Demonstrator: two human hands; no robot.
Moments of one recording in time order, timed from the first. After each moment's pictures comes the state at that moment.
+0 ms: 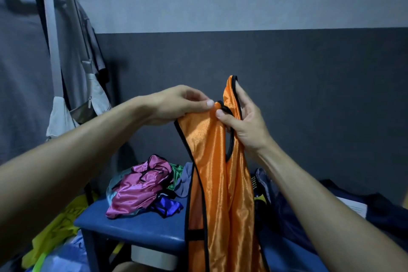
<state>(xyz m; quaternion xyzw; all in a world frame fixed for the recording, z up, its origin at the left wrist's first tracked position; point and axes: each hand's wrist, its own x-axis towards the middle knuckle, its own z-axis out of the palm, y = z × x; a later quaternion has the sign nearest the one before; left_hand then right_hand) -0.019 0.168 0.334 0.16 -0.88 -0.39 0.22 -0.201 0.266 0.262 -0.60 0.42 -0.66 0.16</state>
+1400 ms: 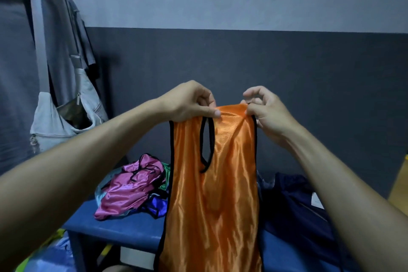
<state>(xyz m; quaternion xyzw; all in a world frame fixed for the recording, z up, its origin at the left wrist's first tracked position) -0.048 0.159 0.333 0.14 -0.94 -0.16 0.26 -0.243 0.293 0.299 -0.53 0.56 -0.62 0.17</state>
